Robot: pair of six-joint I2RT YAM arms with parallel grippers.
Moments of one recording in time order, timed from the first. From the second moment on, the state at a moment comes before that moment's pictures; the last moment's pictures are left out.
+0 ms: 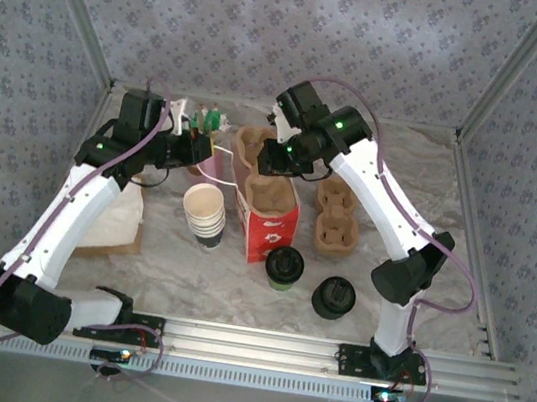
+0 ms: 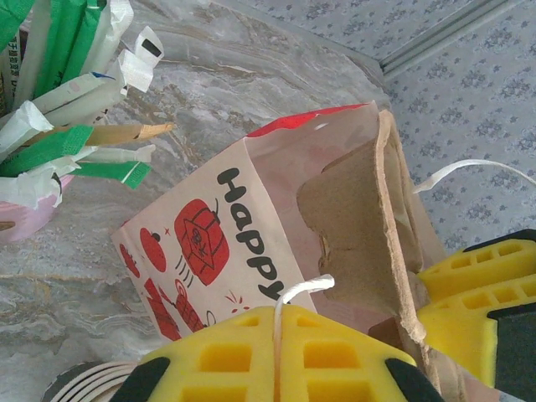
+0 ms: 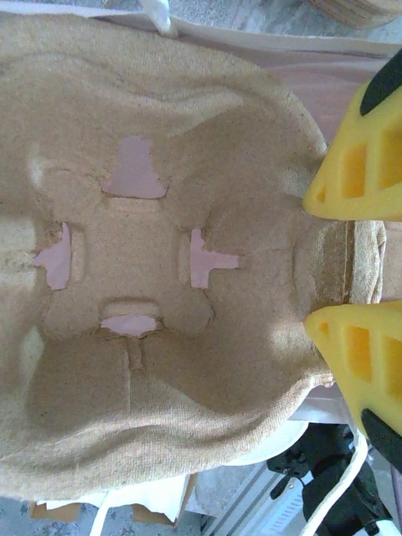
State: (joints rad) left arm -0.29 1.22 1.30 -0.71 0.44 -0.54; right arm 0.72 1.90 2.21 -1.35 -0.23 0.41
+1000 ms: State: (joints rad) left arm -0.29 1.23 1.30 -0.71 0.44 -0.54; right arm 0.72 2.02 2.31 -1.44 -0.14 0.38
